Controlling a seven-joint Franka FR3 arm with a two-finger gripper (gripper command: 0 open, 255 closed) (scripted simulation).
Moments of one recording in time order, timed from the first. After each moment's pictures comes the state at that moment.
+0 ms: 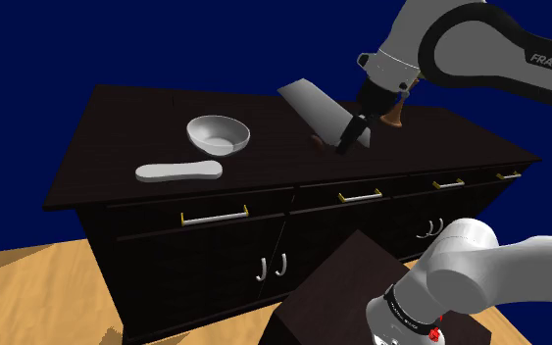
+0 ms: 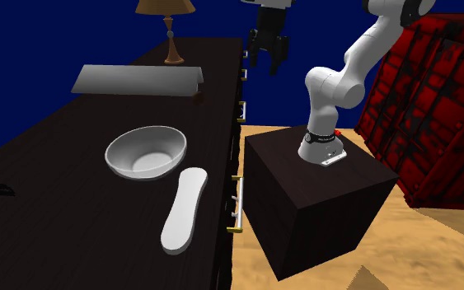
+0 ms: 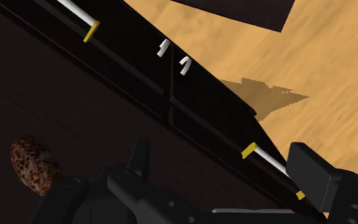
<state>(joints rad) 0.02 -0.80 0.07 -2.37 0.06 1.69 -0.16</state>
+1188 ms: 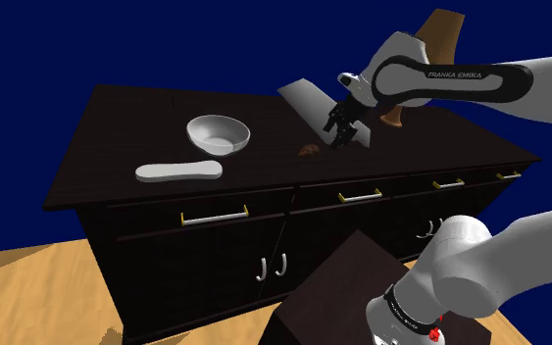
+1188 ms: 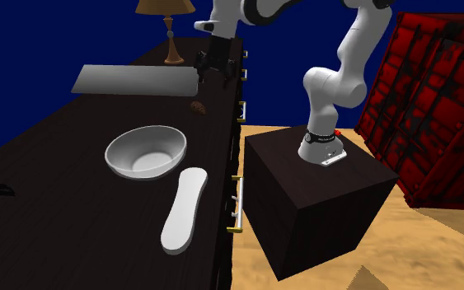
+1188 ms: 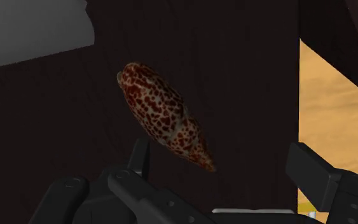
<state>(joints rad) 0.17 -0.52 -0.41 -2.41 -0.07 2.16 -1.07</state>
